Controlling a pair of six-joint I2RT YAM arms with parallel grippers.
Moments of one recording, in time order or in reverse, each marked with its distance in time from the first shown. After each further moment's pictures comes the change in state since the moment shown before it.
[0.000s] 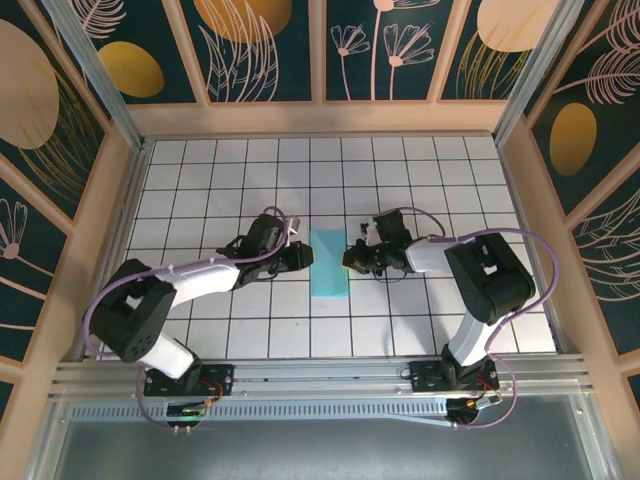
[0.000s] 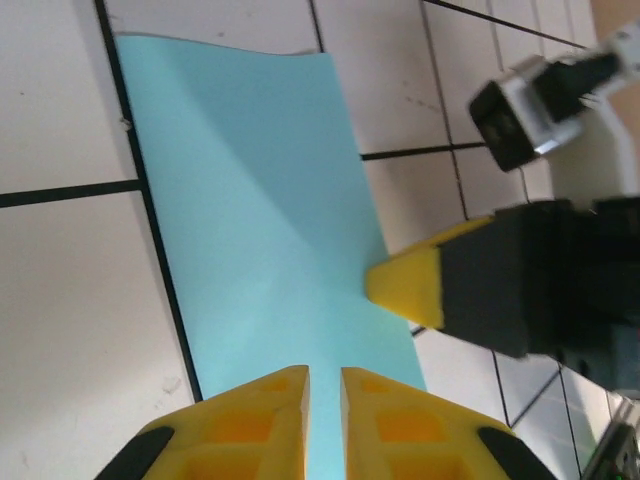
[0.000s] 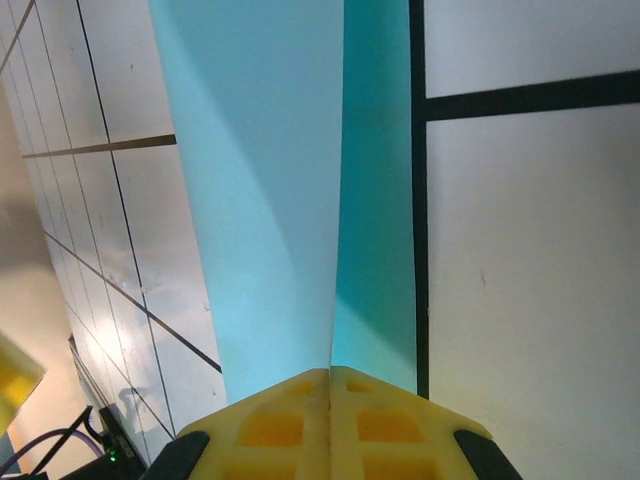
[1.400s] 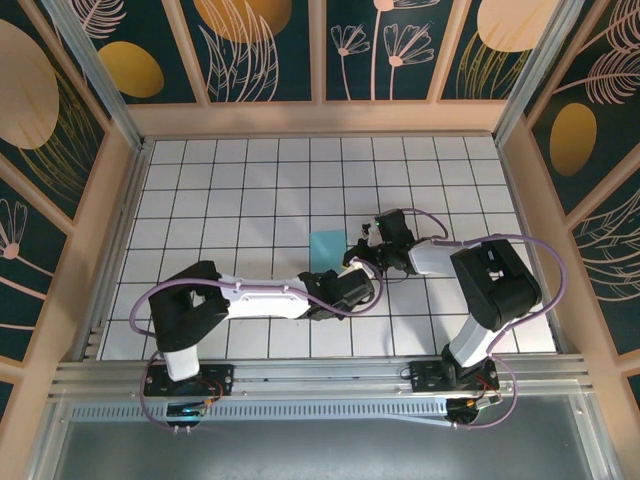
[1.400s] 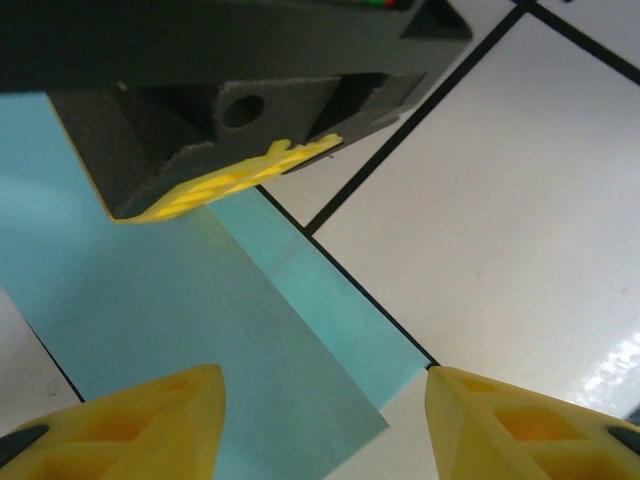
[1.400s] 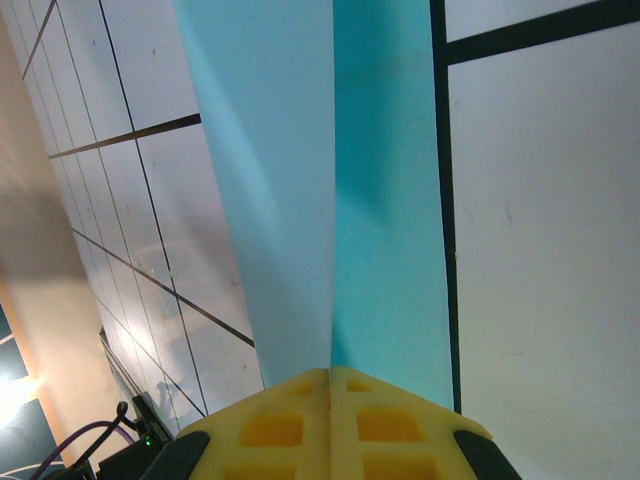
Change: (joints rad) left arm -0.556 0.310 0.386 -0.462 -0.734 0.432; right arm 0.000 -0.049 -0.011 -0.031 -0.026 0.052
